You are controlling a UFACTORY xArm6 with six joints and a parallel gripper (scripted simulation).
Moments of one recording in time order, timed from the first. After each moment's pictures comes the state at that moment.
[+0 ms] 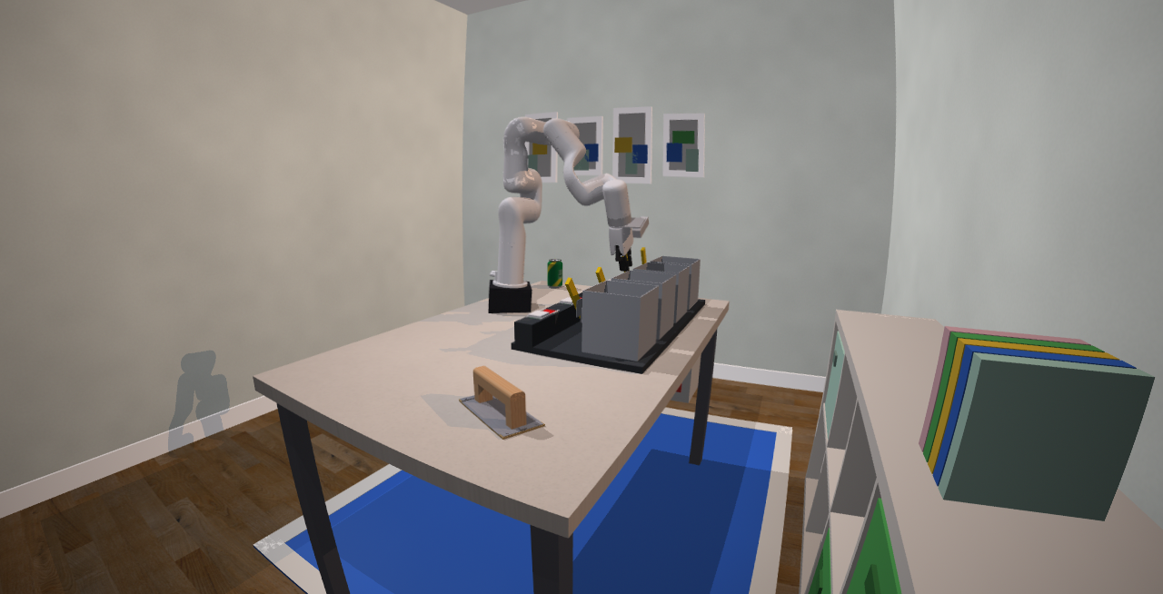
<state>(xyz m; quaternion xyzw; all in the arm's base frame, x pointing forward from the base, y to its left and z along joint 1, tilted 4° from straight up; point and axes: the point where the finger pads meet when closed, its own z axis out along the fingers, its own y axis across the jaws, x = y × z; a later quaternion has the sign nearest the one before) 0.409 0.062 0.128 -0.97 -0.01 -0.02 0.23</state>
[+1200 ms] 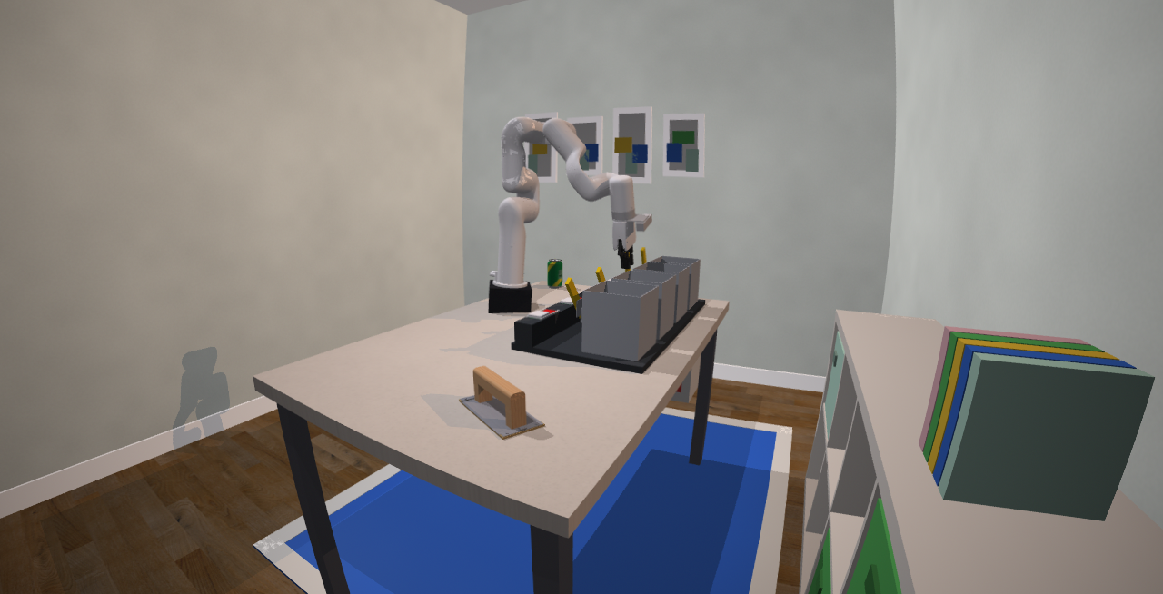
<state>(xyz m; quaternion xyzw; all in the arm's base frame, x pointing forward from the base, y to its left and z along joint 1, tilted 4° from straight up) 0.409 0.076 0.133 -0.99 -0.01 -0.02 0.16</state>
